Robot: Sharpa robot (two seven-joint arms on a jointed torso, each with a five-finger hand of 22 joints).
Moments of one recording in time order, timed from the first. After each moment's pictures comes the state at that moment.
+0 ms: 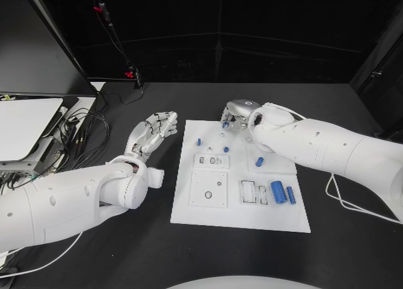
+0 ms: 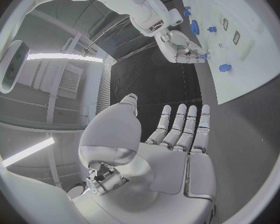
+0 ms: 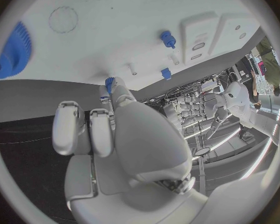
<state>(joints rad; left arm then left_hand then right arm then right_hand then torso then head) 1.21 -0.73 -0.22 1.47 -0.02 -0.57 0.68 1.08 0.05 -0.05 0.29 0.31 0.27 0.14 0.68 0.11 0.31 0.26 0.68 0.07 0.18 0.26 0.81 0.07 0.09 0.39 0.29 0.19 0.25 1.26 -0.41 -0.05 0.87 -1.55 -0.26 -0.06 1.69 0.09 0.03 0.17 0.05 1.05 0.14 0.12 0.07 1.16 0.09 0.06 0.06 1.47 0.01 1.48 1.21 0.07 1.39 0.11 1.43 1.25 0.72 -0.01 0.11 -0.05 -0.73</state>
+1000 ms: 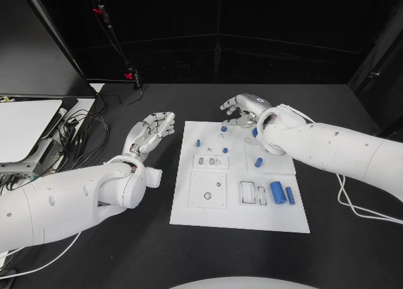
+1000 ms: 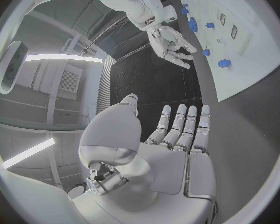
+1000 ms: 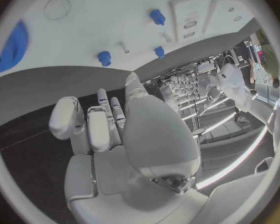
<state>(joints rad) 1.21 -0.73 -0.22 1.45 -0.02 -0.56 0.68 1.08 0.06 -0.06 0.29 0.32 0.27 0.14 0.68 0.10 0.31 0.26 0.69 0.07 0.18 0.26 0.81 0.07 0.09 0.38 0.29 0.19 0.25 1.26 -0.53 -0.05 1.01 -1.36 -0.46 0.03 1.50 -0.04 -0.02 0.27 0.05 0.78 0.11 0.08 0.07 0.98 0.12 0.09 0.07 1.47 0.04 1.40 1.02 0.10 1.30 0.15 1.32 1.08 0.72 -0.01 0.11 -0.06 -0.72</state>
